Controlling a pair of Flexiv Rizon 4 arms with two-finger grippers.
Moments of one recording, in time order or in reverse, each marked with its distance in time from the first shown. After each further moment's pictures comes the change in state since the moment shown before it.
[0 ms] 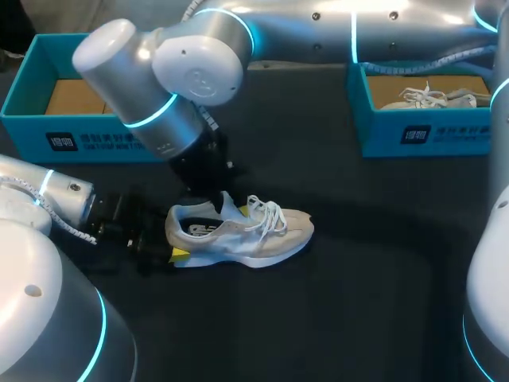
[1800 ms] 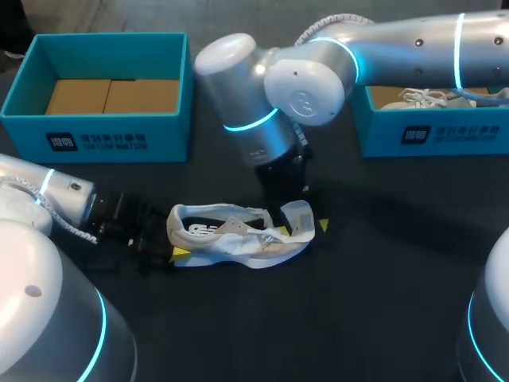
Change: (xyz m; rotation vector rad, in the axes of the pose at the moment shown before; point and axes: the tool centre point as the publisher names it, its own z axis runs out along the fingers) left arm -0.001 -0.001 0.001 0.000 0.000 0.000; right arm -0.083 0.015 0.105 0.129 0.080 0.079
